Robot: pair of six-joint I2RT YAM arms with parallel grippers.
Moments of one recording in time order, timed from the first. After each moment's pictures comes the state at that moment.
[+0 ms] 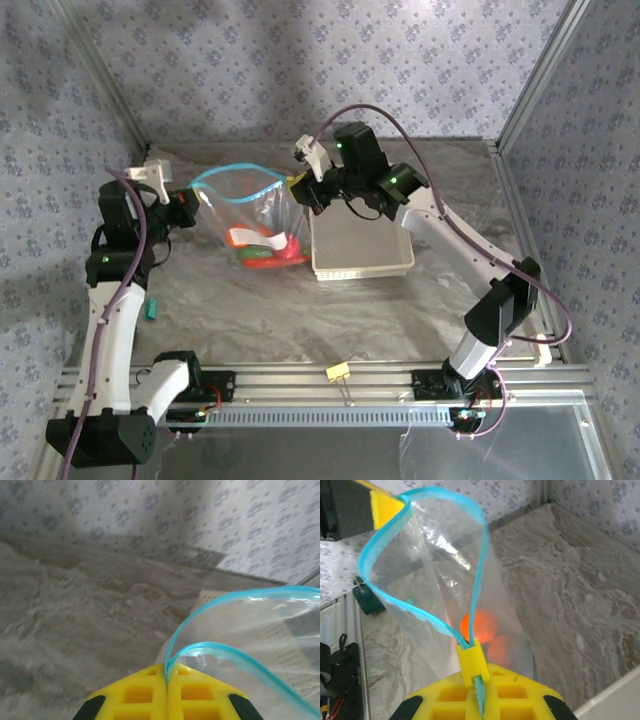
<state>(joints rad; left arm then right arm) 0.03 0.93 1.05 -0.55 0.31 -0.29 0.67 1.66 1.70 -0.59 -0.47 -0.06</state>
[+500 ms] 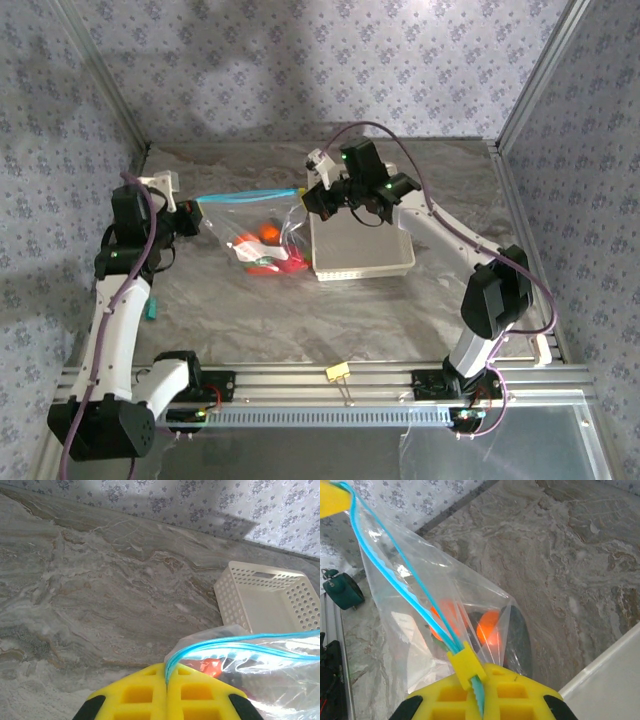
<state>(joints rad) 0.03 0.97 1.00 -0.58 0.28 -0.25 0.60 1.70 1.54 -0.46 -0.51 -0.01</state>
